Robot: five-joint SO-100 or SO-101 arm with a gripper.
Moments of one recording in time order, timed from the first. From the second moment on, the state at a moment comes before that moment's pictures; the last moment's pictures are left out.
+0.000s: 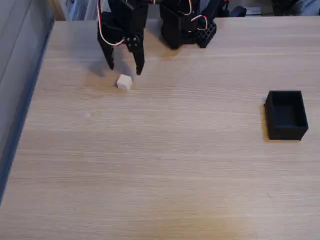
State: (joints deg) arm 50.0 128.6 135.2 59.6 -129.0
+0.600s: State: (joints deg) arm 52.7 121.5 133.1 56.6 -131.7
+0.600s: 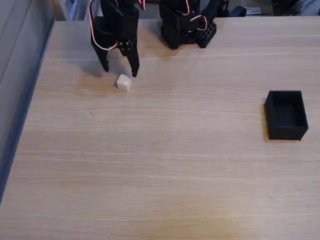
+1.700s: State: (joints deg) arm 52.7 110.0 131.5 50.0 -131.5
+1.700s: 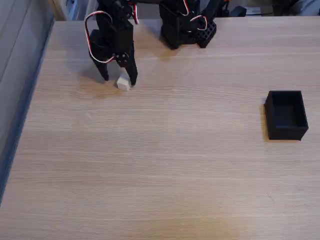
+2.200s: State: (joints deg) arm 52.7 106.6 130.6 47.1 -130.6
